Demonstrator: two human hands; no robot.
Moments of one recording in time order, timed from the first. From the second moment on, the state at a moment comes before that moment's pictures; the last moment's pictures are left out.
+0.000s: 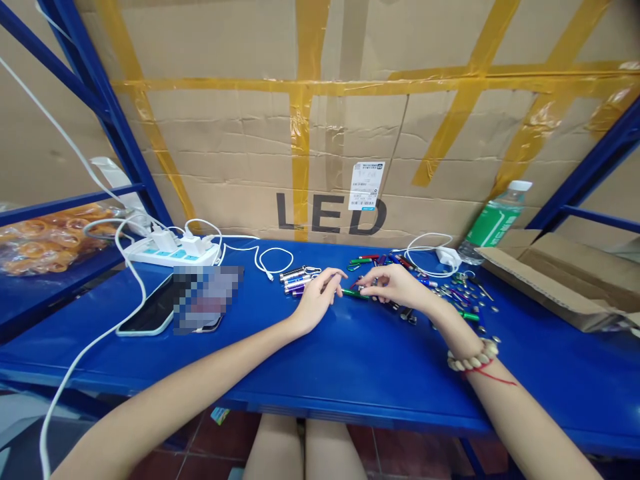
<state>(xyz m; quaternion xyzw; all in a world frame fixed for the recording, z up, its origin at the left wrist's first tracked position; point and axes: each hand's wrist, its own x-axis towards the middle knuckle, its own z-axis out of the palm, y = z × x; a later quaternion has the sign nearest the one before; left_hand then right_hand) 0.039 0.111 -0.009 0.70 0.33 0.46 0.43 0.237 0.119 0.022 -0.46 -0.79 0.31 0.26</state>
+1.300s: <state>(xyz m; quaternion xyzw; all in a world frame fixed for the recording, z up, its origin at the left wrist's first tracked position) 0.027 0.109 -0.017 0.87 0.26 0.39 0.17 0.216 0.108 0.014 -0.39 -0.75 0.49 0.22</state>
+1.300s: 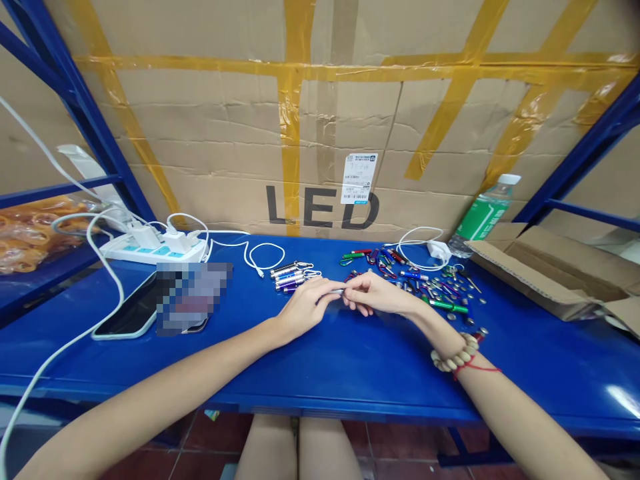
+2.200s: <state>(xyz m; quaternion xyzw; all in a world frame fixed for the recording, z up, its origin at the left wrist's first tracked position) 0.045 0.107 -0.011 0.71 0.36 0.45 0.40 0.218 0.117 0.017 -0.40 -0.78 0.28 0.40</state>
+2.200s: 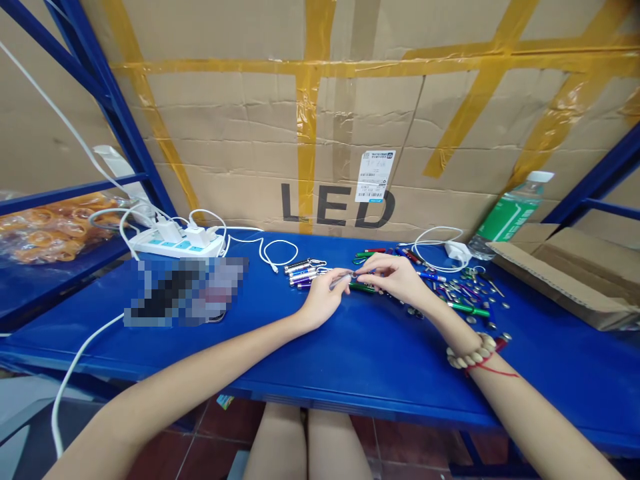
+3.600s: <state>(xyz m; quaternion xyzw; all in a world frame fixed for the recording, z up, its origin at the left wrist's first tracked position) 0.037 0.105 -0.020 0.78 0.33 0.46 0.27 0.210 0.103 0.025 -0.51 -0.68 0.42 0.32</state>
